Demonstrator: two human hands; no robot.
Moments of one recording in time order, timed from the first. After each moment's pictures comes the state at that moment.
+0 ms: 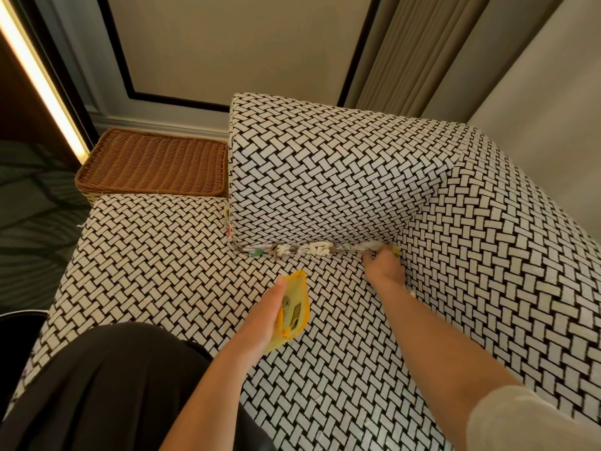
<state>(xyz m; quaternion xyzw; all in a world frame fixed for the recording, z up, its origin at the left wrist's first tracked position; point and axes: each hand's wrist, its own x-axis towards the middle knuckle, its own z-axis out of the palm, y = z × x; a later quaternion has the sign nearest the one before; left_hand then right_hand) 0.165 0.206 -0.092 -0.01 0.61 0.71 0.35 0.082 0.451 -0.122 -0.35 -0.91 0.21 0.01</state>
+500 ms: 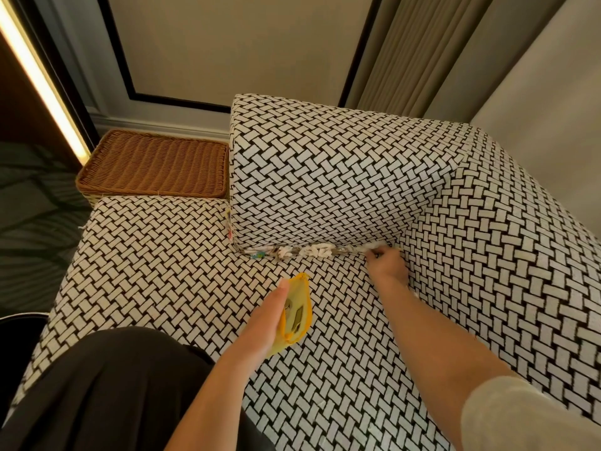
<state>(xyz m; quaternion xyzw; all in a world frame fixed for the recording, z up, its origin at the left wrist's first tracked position) 0.165 0.206 -0.089 -0.02 0.61 0.71 0.35 0.072 0.458 -0.128 -0.39 -0.89 0.23 0.04</state>
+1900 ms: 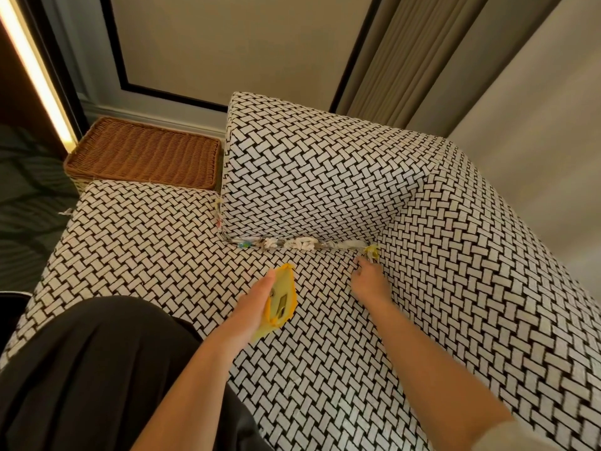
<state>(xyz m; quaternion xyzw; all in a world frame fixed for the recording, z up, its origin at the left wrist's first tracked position) 0.177 0.211 -0.081 -0.05 0.64 0.68 0.34 0.129 0.454 -0.108 -0.25 -0.96 0.15 -0.06</state>
